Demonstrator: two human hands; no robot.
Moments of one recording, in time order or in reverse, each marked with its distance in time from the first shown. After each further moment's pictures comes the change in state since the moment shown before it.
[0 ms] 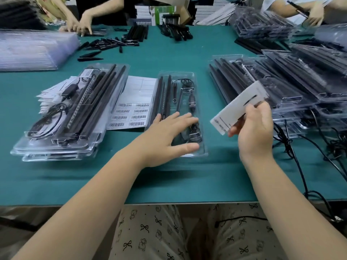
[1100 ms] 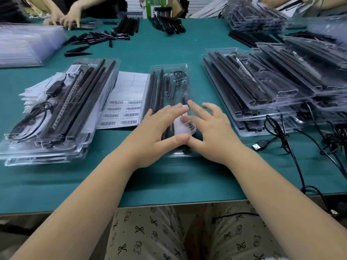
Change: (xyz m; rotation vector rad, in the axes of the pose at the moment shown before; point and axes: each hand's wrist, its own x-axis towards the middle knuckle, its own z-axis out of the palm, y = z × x) left_hand -0.005 0.001 0.000 -0.174 0.123 0.011; right_hand -0.007 0.011 0.019 -1.141 -0.713 -0.363
